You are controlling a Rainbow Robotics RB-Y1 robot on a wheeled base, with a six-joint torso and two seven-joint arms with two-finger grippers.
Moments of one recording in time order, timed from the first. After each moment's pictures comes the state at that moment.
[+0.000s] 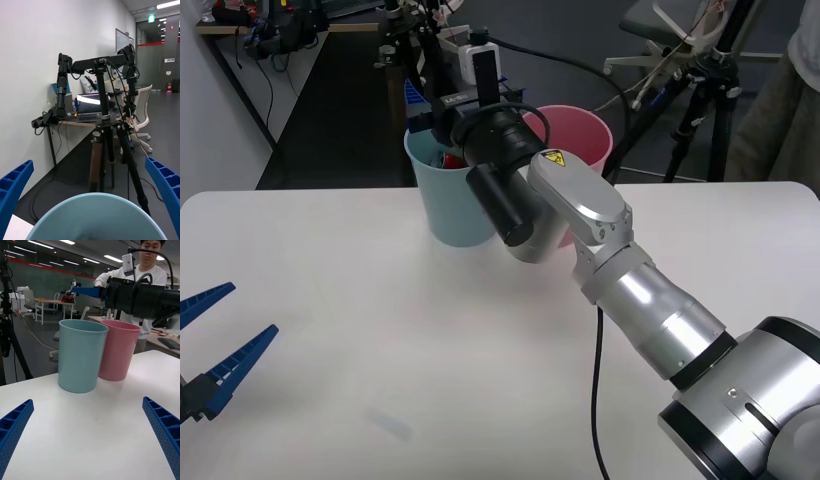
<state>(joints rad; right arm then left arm) -0.86 -0.06 0.45 -1.10 0.90 0.17 0.23 0.35 0.40 0.52 -1.66 -0.96 -1.22 0.00</state>
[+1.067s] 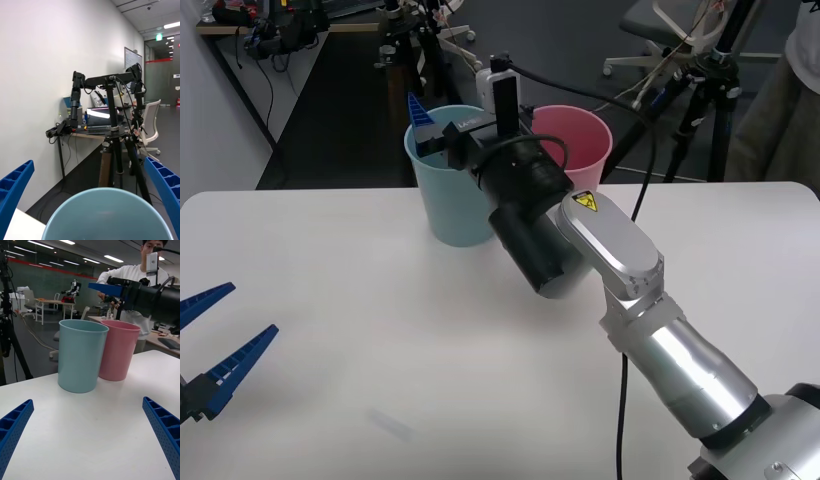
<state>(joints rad) -0.61 -0.12 0.46 -1.42 0.99 0.10 0.22 0.35 0.40 0.52 -1.66 -0.96 -1.22 0.00</state>
